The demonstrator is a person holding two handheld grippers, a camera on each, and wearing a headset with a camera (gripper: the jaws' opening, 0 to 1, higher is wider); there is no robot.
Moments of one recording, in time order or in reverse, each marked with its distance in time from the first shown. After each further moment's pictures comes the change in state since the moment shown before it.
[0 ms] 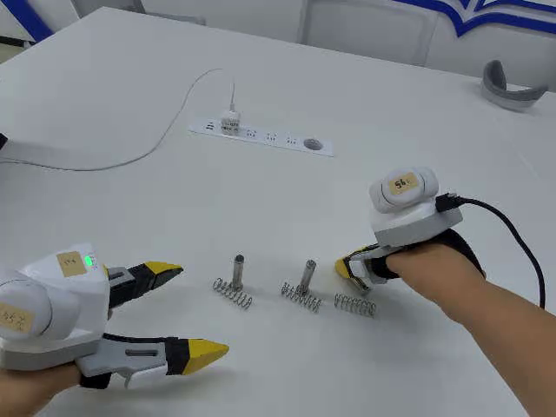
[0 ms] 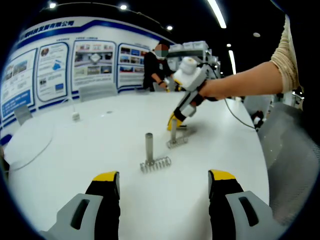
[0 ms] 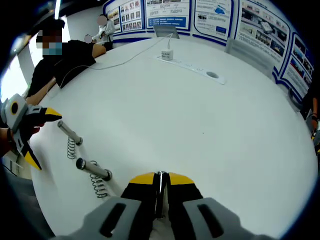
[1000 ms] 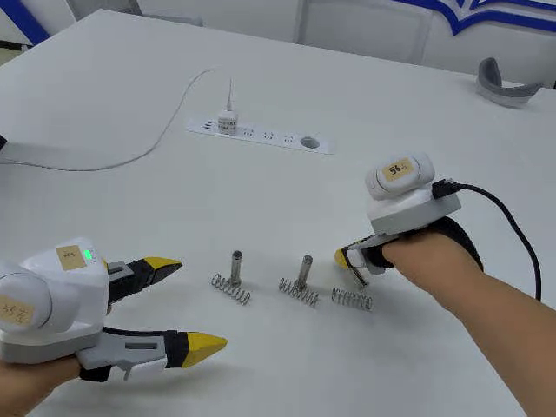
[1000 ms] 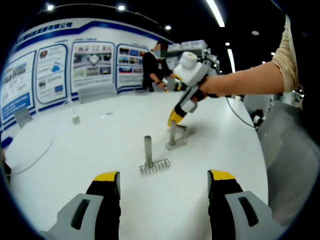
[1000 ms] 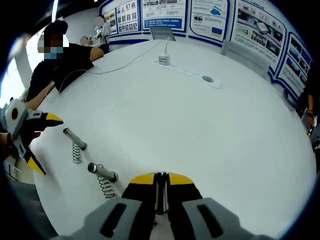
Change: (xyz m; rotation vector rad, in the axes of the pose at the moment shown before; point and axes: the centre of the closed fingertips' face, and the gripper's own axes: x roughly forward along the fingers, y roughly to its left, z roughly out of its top) left arm -0.001 -0.003 0.006 0.017 -0.001 0.000; right arm -0.026 0.006 0.008 0.020 -0.029 -0.030
